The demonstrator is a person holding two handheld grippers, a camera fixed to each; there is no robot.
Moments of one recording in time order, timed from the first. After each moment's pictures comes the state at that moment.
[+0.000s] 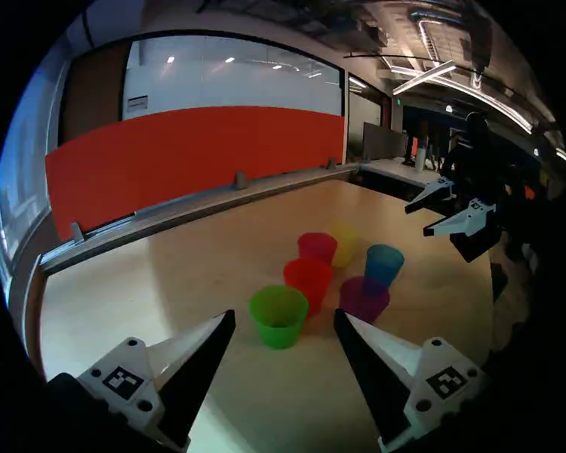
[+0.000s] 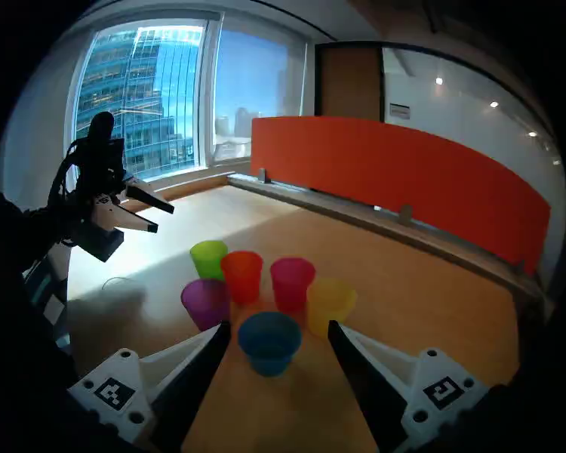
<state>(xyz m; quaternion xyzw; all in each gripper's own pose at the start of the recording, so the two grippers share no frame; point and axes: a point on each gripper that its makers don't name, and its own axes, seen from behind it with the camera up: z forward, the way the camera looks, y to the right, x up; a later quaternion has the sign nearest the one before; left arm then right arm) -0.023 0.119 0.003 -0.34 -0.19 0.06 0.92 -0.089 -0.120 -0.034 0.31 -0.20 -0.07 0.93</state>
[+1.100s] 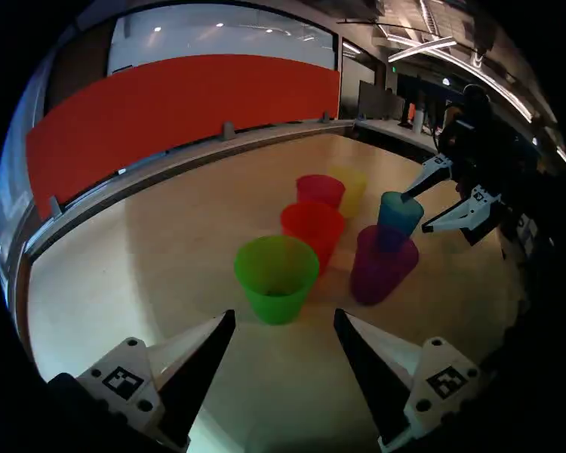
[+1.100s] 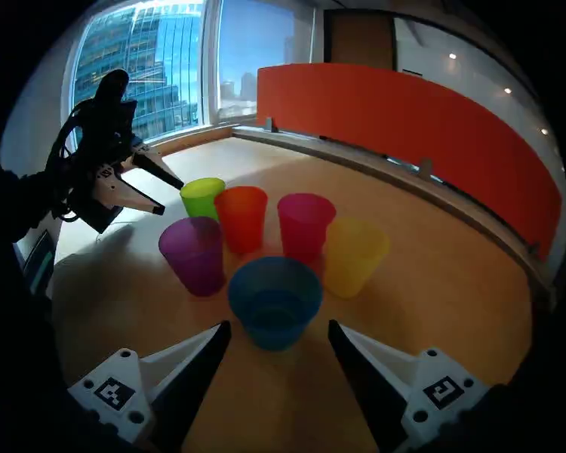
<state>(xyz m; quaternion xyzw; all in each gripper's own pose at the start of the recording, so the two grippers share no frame) -0.103 0.134 0.020 -0.35 -0.27 0.10 0.89 -0.175 -0.133 -0.025 0.32 -0.28 -0.10 0.90</state>
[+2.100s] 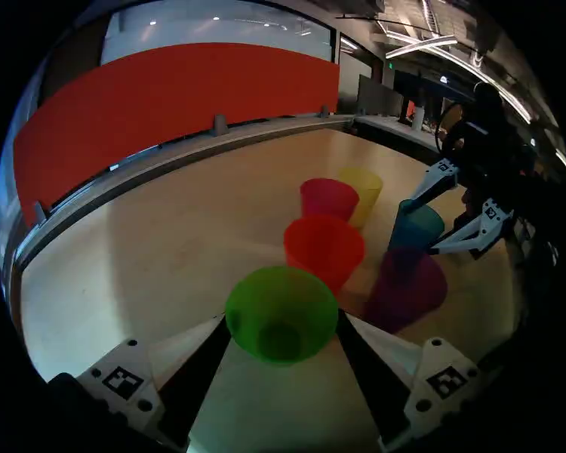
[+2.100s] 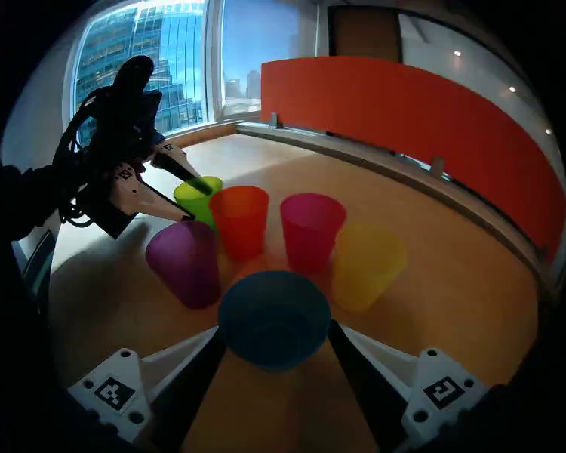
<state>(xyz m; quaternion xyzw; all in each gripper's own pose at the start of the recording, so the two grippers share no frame) -0.115 0.170 0.063 -0.36 -0.28 0.09 0.88 -0.184 -0.150 -0.003 0.33 -0.29 -0.09 0.89</state>
